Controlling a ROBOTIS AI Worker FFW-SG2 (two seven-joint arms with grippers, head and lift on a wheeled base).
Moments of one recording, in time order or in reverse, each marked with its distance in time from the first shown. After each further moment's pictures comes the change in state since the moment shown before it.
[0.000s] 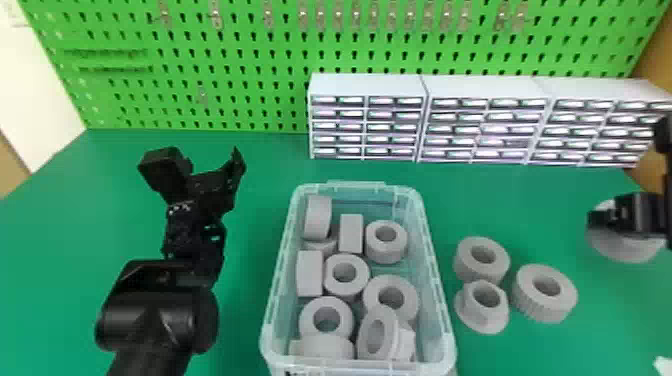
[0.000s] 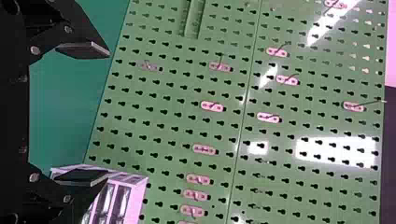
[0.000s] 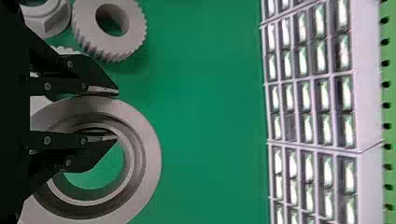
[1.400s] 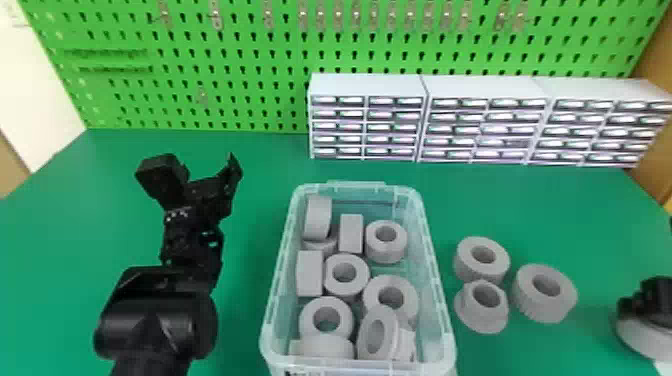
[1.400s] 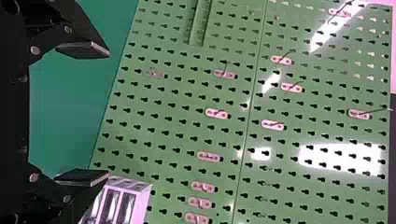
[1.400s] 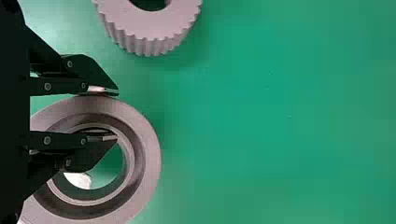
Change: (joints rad) left arm 0.017 -0.014 0.023 0.003 -0.011 -0.001 0.000; right arm 0.089 -0.021 -0.104 0.265 0.022 -0.001 0.000
